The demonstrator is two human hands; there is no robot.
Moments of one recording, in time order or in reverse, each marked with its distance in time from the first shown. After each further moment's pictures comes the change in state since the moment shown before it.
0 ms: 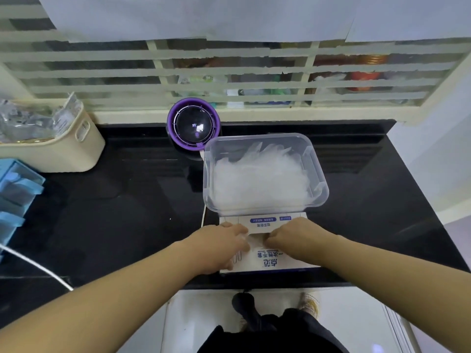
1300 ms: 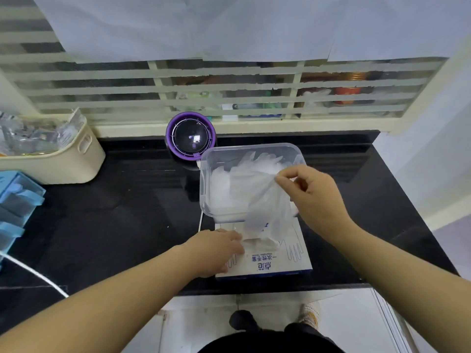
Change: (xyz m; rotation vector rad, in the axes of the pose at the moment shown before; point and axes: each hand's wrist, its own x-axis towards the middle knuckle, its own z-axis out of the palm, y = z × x) left_hand 0.001 -0.001 0.007 -0.018 0.004 -0.028; right_hand -0.048 -0.003 -0.075 1.012 1.078 0.482
